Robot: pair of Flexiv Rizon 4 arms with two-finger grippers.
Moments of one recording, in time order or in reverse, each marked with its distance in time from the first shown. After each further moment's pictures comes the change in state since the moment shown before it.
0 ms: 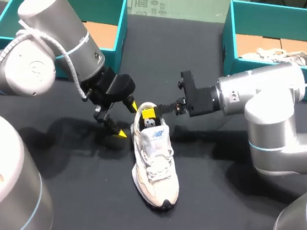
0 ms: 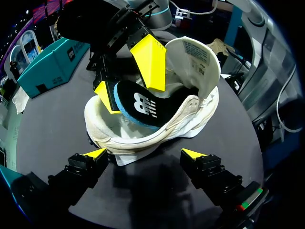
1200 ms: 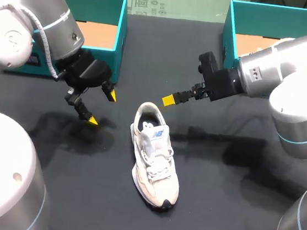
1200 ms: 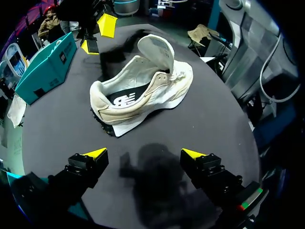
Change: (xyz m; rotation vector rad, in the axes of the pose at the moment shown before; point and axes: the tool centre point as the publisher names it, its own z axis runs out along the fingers) left arm 0.006 0.043 -0.068 -0.089 0.071 0.149; right arm 0.005 0.019 -0.065 0.078 -0.223 0.072
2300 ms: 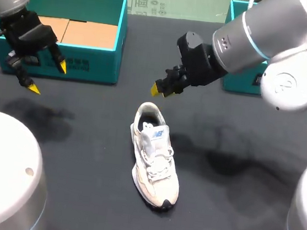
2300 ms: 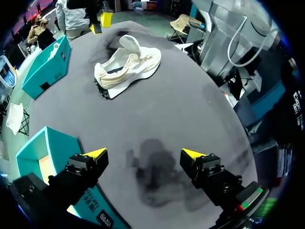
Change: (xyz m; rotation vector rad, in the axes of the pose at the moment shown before) left arm 0.023 0.092 -0.118 -0.069 0.065 0.108; right arm 0.050 0.024 0.000 0.123 -0.345 0.209
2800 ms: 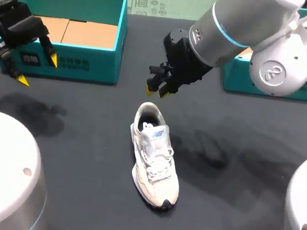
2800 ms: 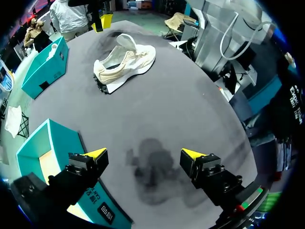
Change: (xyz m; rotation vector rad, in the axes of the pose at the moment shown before) left arm 0.001 0.023 -0.018 -0.010 0.026 0.032; right arm 0.010 0.001 0.005 0.054 -0.185 0.115
